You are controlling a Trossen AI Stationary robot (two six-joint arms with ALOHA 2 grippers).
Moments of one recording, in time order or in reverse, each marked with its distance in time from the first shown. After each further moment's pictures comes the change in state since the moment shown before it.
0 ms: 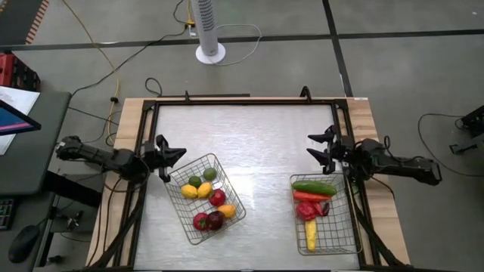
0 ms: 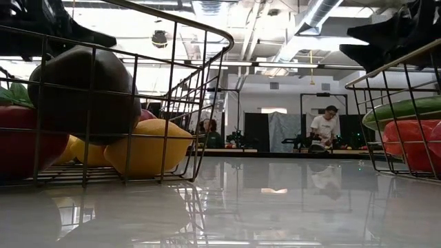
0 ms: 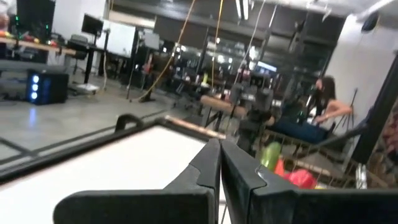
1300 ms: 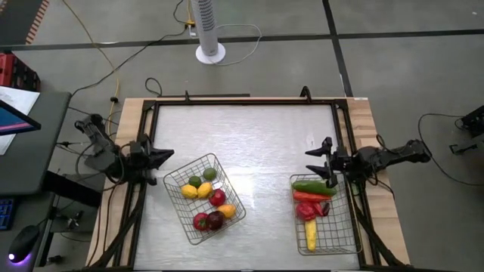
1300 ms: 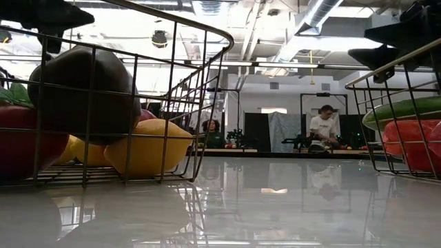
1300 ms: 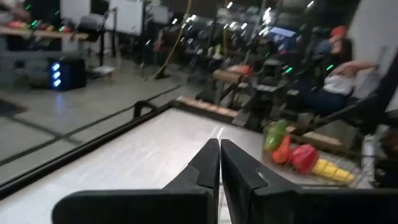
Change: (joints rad) left arm -0.527 0.007 0.310 -0.514 -0.562 -0.035; right arm 0.384 -0.038 0.003 -0.164 0.247 0.011
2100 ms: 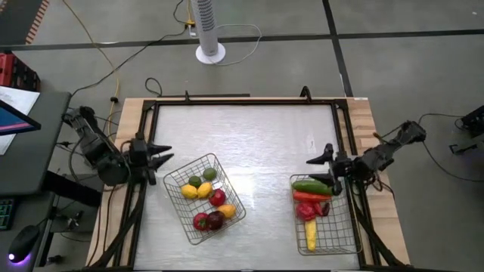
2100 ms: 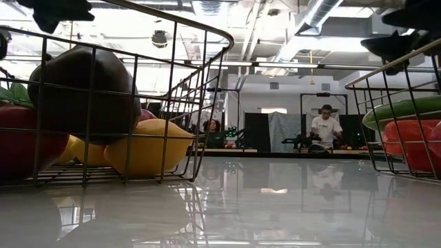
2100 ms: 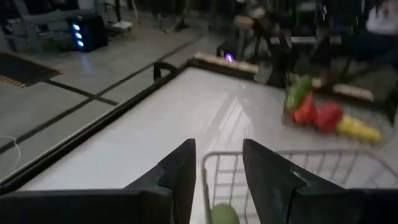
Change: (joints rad) left arm -0.001 0.365 0.376 -0.640 0.027 -0.486; right arm 0.322 0.190 0.146 -0.121 0.256 0.149
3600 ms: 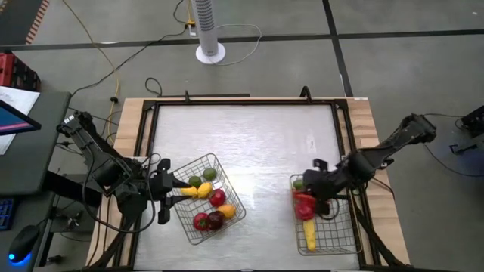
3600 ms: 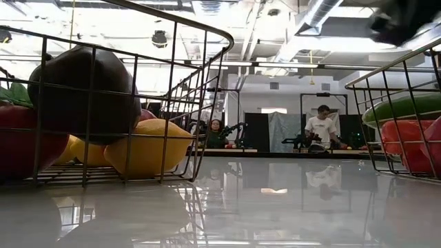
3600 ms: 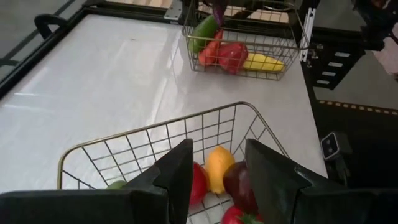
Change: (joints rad) left arm 0.029 0.575 0.424 0.035 0.409 0.027; right arm -0.065 0.976 0.887 -0.976 -0.413 0.410
